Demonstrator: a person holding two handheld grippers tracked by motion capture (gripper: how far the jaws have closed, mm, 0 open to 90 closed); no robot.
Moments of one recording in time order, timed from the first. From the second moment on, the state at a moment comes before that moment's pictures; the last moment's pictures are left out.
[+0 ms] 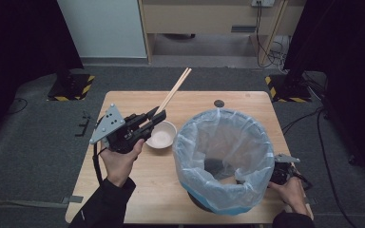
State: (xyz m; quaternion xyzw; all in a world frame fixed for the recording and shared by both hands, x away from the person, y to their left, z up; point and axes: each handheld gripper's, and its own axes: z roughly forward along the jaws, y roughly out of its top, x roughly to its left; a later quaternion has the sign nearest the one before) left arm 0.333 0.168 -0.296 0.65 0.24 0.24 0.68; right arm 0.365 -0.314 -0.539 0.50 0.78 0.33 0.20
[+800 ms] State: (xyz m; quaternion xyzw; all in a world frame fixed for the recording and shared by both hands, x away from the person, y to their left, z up) left arm 0.309 0.113 -0.278 0.67 0.17 0.19 0.70; right arm 0.365 -0.314 -0.539 0.50 0.78 0.33 0.20
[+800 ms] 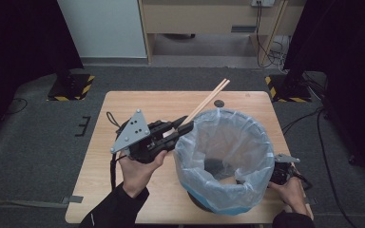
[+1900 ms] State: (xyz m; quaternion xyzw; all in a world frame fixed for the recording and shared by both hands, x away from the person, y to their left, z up) left arm 0.318 0.088 -0.287 0.69 0.16 0.15 0.69; right arm 0.365 -0.314 -0.539 0.50 0.78 0.33 0.20
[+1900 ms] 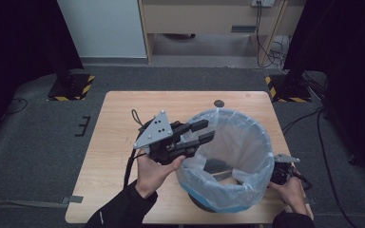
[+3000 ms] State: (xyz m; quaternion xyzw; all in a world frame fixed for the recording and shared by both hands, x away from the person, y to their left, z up) left arm 0.409 0.207 -0.378 0.68 0.40 0.26 0.56; right arm 0.365 -0.314 -0.539 0.50 0.78 0.33 0.20
